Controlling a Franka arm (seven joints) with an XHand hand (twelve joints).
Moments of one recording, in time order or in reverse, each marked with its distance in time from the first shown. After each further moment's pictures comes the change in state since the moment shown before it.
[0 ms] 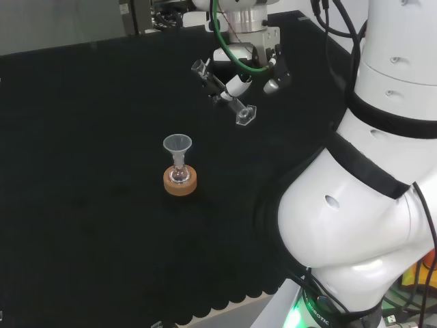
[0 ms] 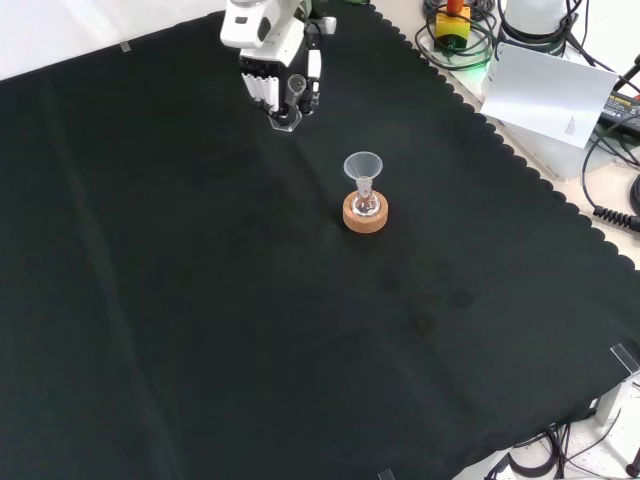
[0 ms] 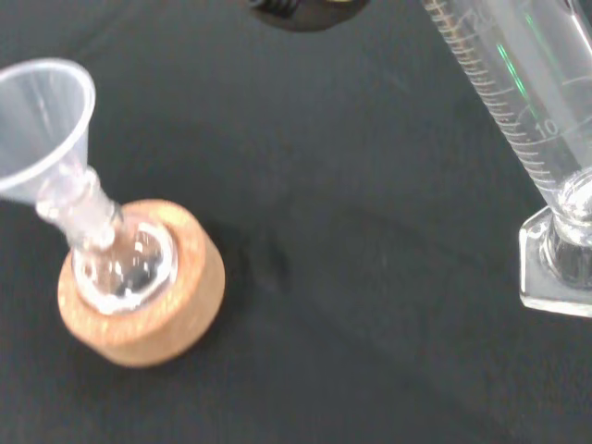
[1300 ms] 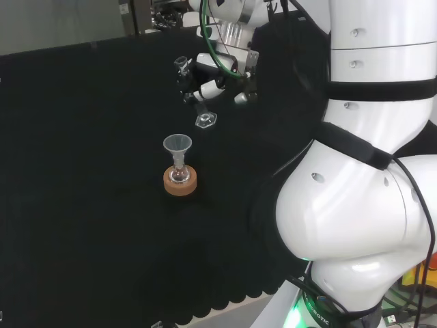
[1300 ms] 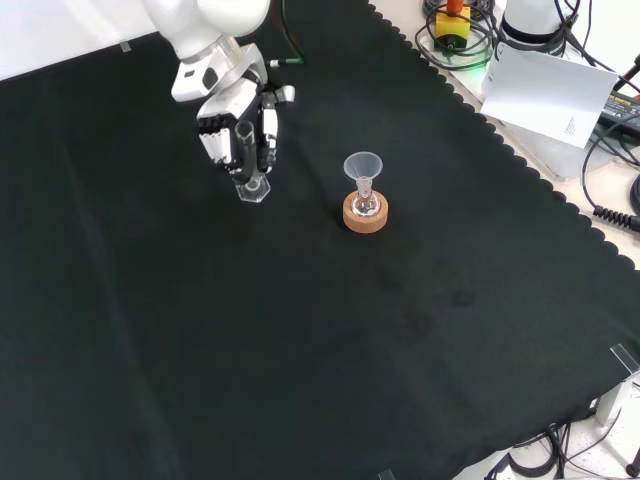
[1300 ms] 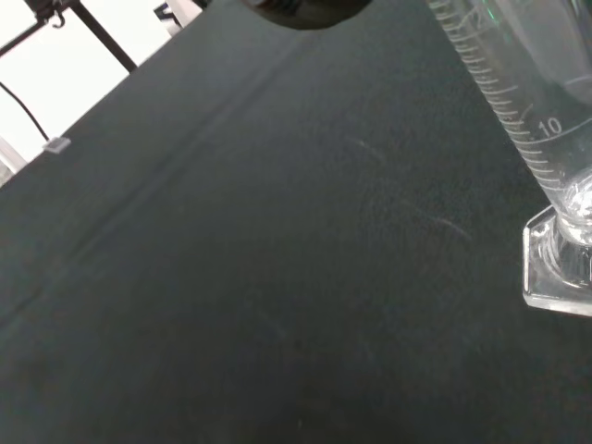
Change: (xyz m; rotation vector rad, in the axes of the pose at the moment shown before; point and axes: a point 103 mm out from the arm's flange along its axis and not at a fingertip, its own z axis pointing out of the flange) arm -0.040 0.114 0.041 -0.226 0.244 -0.113
